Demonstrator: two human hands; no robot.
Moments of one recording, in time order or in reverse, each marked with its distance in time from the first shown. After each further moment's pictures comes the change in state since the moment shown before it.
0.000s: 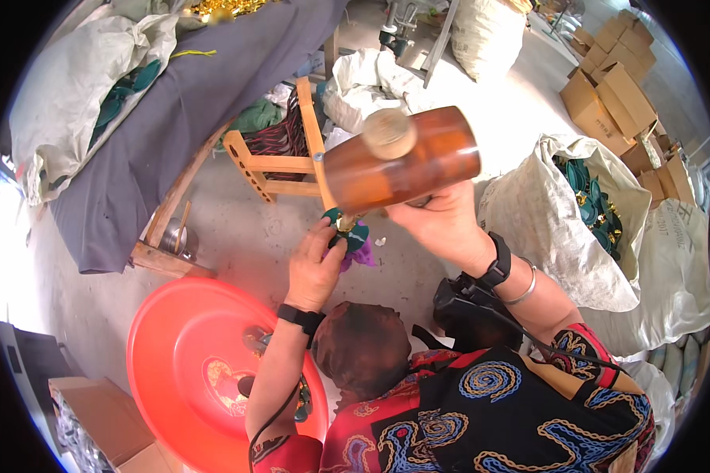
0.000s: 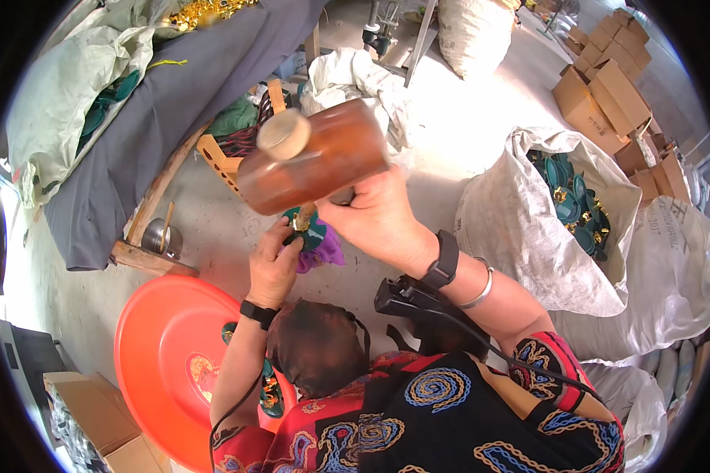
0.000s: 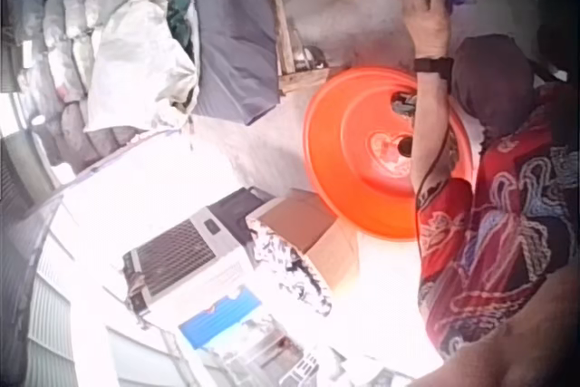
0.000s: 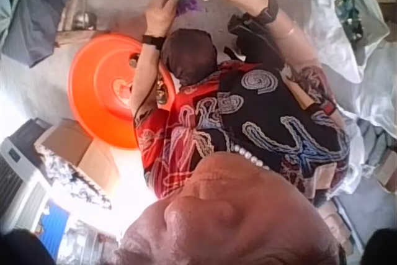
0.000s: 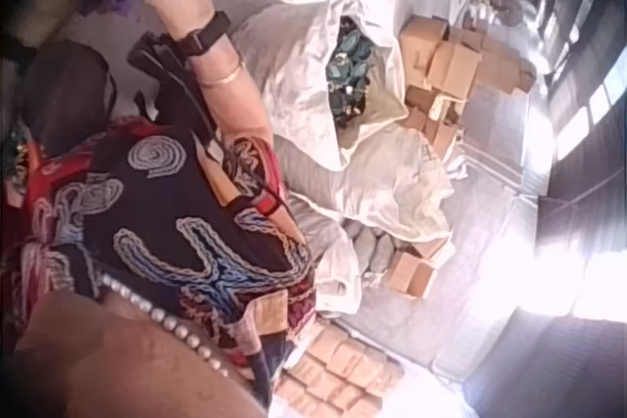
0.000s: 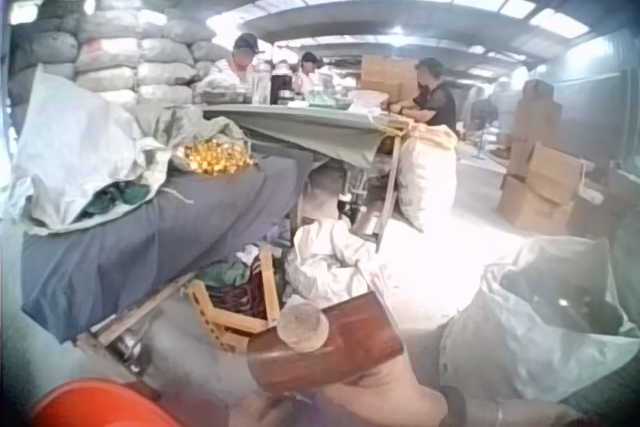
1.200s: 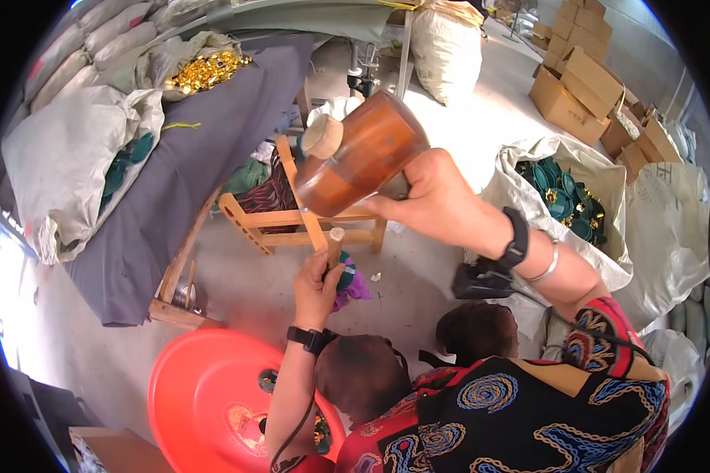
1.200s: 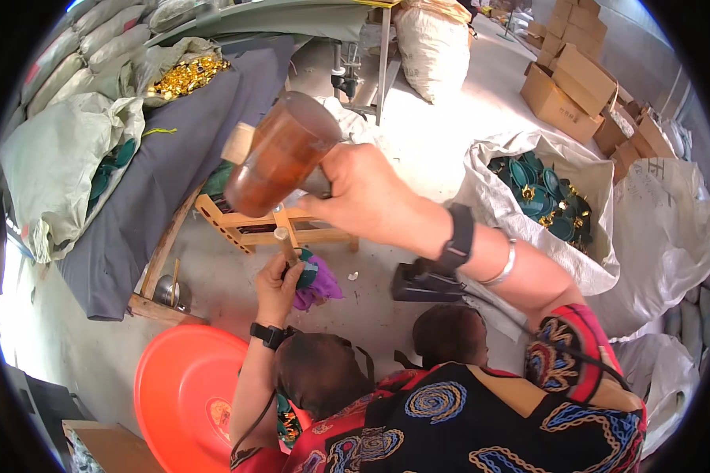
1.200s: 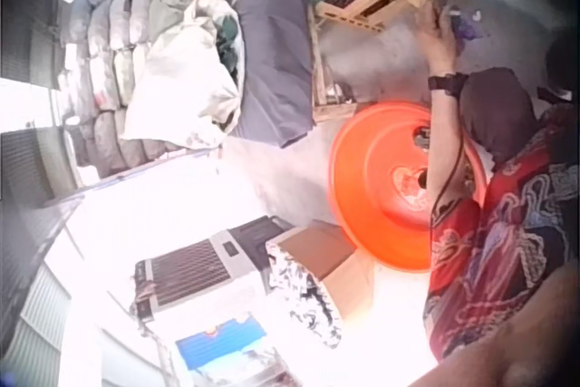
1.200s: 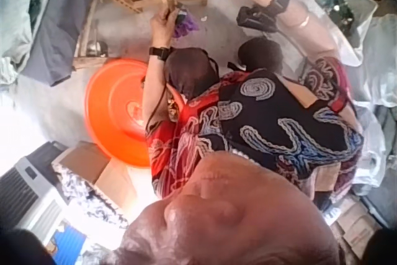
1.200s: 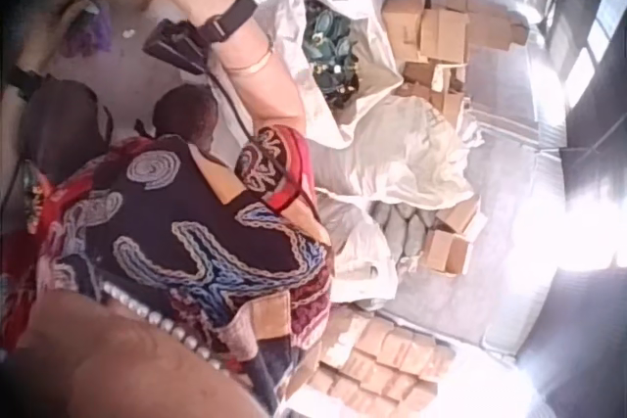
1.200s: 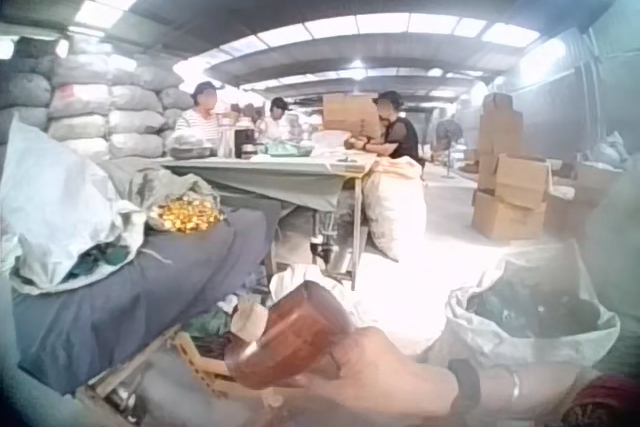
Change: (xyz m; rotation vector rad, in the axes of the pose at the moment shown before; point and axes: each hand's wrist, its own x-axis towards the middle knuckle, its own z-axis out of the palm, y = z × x) left_hand 0.014 0.008 0.004 -0.498 -0.134 -0.491; right_hand 0.040 -0.064 -0.052 -0.396 -0.203 0.036
